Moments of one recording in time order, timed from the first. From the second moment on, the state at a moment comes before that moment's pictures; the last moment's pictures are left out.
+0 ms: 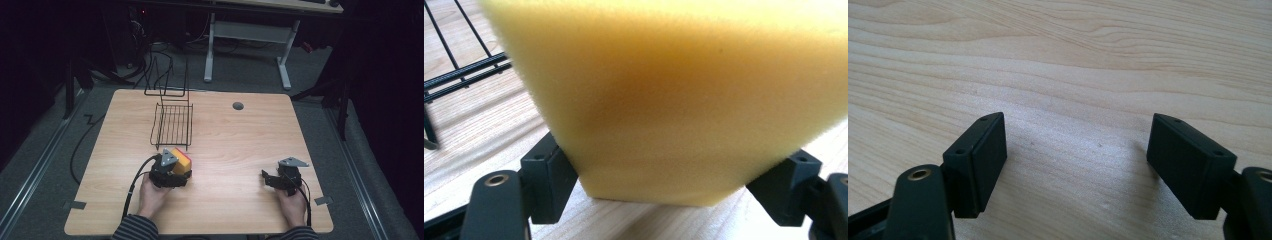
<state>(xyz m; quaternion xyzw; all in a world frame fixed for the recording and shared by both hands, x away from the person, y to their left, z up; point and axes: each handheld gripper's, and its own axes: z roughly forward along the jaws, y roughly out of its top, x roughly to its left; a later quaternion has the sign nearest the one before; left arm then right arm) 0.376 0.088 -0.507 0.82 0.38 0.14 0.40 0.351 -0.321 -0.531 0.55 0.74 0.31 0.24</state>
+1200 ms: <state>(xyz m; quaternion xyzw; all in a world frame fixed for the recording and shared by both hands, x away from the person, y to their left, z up) 0.364 0.114 -0.465 0.81 0.39 0.15 0.41 0.351 -0.321 -0.531 0.55 0.74 0.31 0.24</state>
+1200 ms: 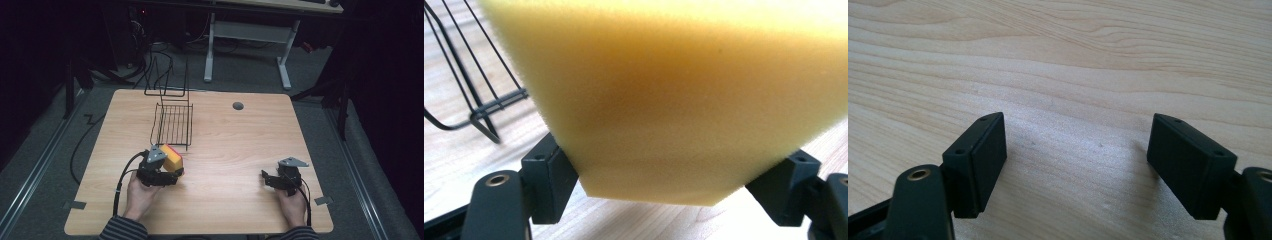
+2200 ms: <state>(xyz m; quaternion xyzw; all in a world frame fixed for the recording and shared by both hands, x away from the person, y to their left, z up) 0.383 0.132 -0.431 0.79 0.40 0.17 0.43 0.351 -0.321 -0.531 0.55 0.74 0.31 0.24</state>
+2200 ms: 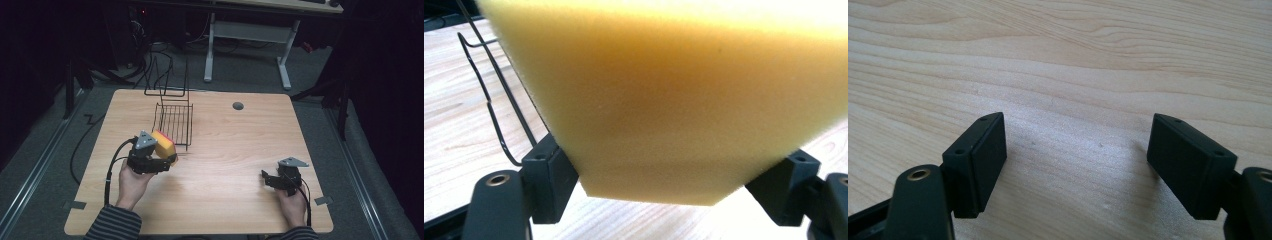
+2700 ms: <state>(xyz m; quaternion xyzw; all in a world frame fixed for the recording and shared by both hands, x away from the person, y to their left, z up) 0.404 0.131 -0.425 0.78 0.41 0.19 0.42 0.351 -0.321 -0.531 0.55 0.74 0.31 0.24</state>
